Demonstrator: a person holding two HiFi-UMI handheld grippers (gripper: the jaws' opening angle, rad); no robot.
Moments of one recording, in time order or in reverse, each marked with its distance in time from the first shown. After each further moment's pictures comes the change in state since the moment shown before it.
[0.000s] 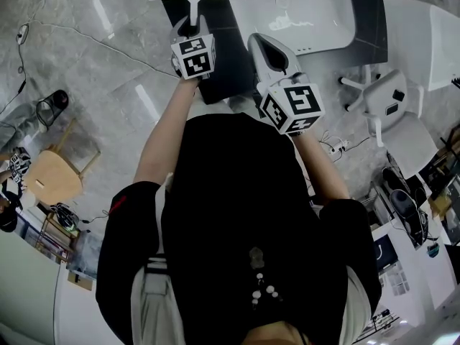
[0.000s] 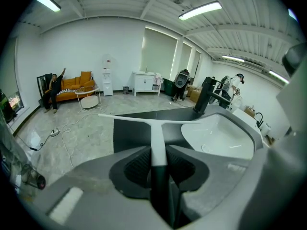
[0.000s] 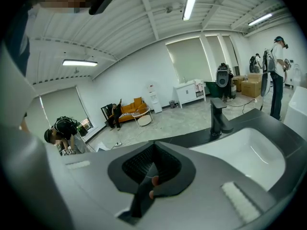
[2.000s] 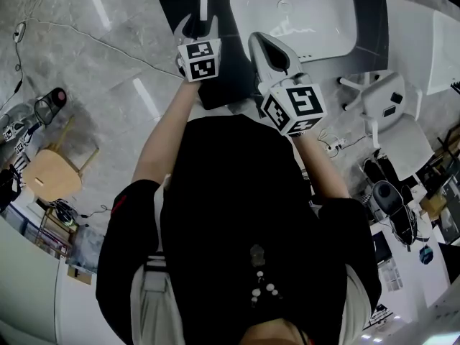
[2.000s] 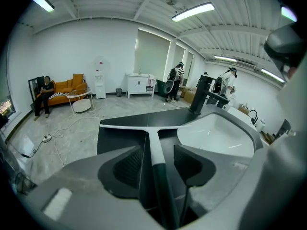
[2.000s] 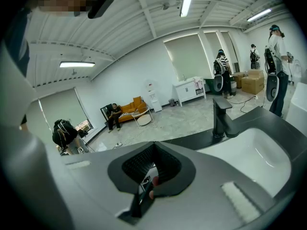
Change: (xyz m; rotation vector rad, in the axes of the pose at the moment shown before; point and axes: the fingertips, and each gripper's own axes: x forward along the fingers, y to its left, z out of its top) left arm 0.027 -0.015 0.011 0.062 -0.021 -0.062; right arm 0.031 -0.014 0.017 0.028 0.019 0.008
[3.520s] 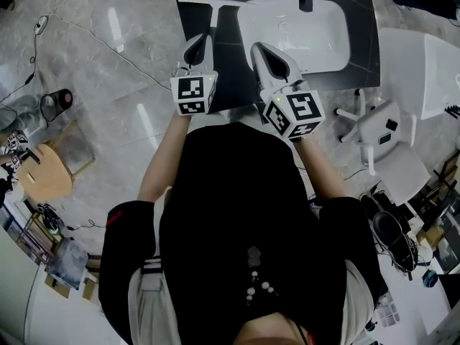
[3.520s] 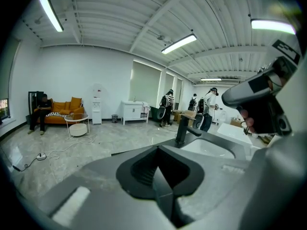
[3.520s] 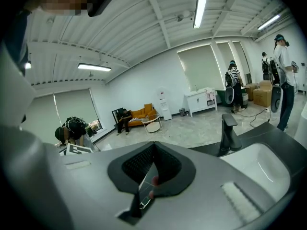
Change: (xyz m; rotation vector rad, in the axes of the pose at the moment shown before) left arm -0.139 -0.019 0.061 0.088 -0.331 -0.052; right arm -0.048 0.041 0.018 -0.117 -0.098 0.109
